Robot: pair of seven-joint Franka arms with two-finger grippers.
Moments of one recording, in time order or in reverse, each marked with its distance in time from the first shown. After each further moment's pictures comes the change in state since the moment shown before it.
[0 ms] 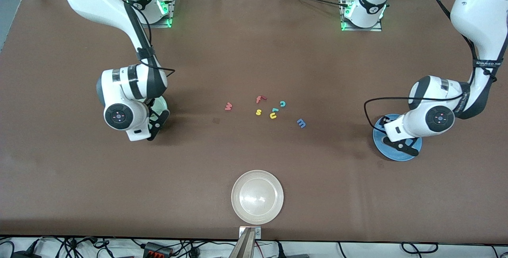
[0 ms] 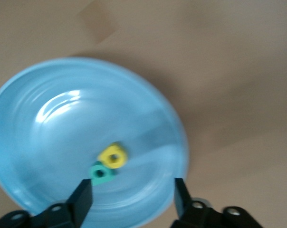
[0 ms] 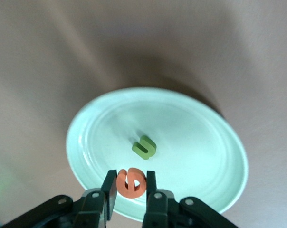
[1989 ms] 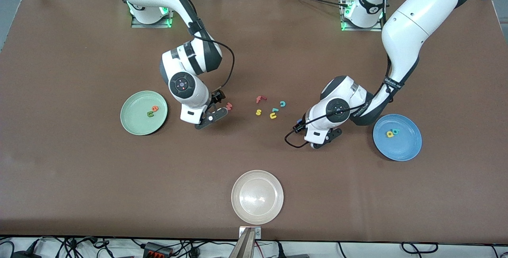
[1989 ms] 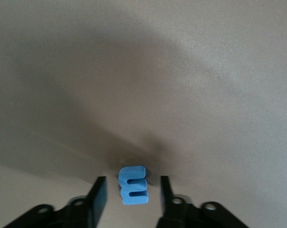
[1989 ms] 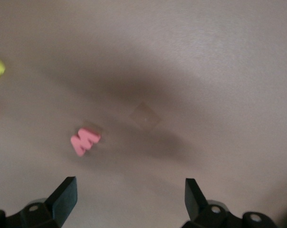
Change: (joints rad) left arm -0.327 0.250 -0.119 0.144 -0.113 0.161 -1.333; right arm 0.261 0.027 0.081 0.055 0.251 0.221 0.811
